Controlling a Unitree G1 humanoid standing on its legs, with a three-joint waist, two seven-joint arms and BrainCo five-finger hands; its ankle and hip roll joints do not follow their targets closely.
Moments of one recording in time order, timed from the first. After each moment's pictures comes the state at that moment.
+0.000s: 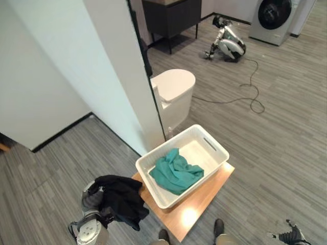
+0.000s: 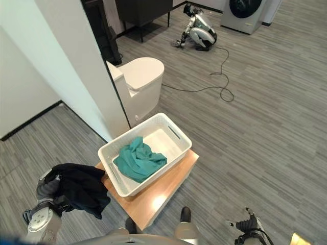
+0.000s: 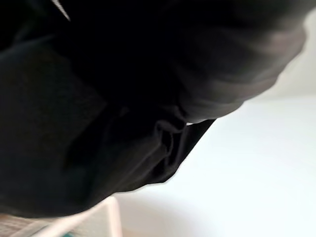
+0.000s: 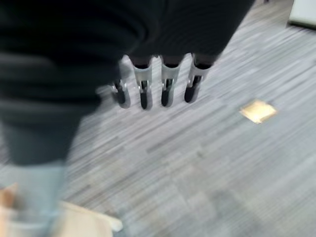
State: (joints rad) left arm 0.26 0.33 0.14 0.12 -0.39 -0.12 0.29; right arm 0.15 -0.32 -0.05 1.06 -0.13 -0.01 -0.30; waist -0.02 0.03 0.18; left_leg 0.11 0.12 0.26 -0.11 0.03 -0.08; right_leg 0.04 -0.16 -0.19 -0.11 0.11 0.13
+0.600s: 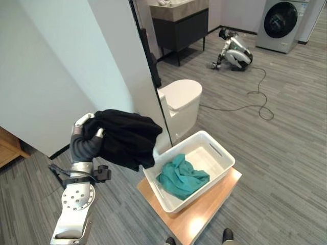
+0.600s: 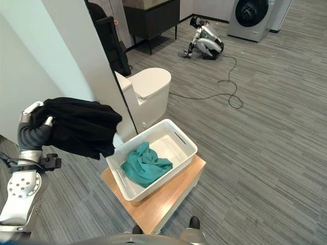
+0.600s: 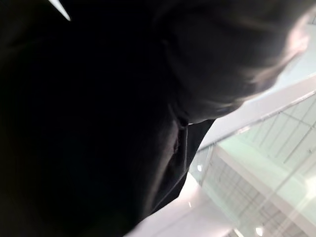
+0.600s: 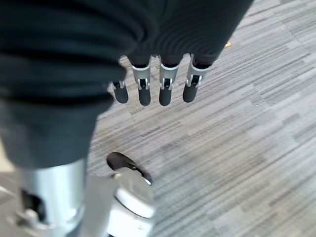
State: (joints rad) left arm 0.14 0.51 0.09 -0.27 -0.22 -0.24 0.22; right arm 0.13 -0.28 0.12 1.24 -0.20 0.04 -0.19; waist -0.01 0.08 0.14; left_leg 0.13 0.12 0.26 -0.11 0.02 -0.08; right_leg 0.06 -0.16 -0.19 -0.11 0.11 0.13
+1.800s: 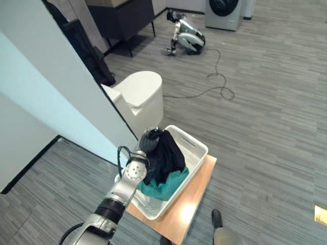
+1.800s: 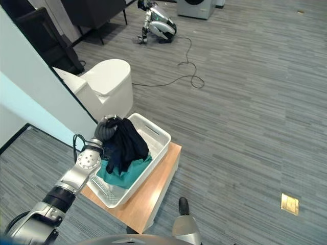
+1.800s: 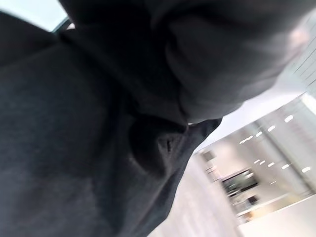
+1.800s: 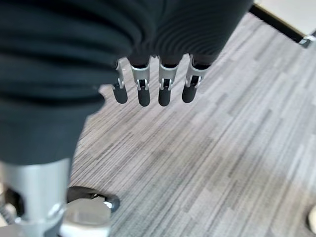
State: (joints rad) left arm -0.34 0.36 -0.36 0.47 0.06 -0.06 0.29; right arm 0.15 -0.27 0.10 1.23 -0.12 0.06 -0.28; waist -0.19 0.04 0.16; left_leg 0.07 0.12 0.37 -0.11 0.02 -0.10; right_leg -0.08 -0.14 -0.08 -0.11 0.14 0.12
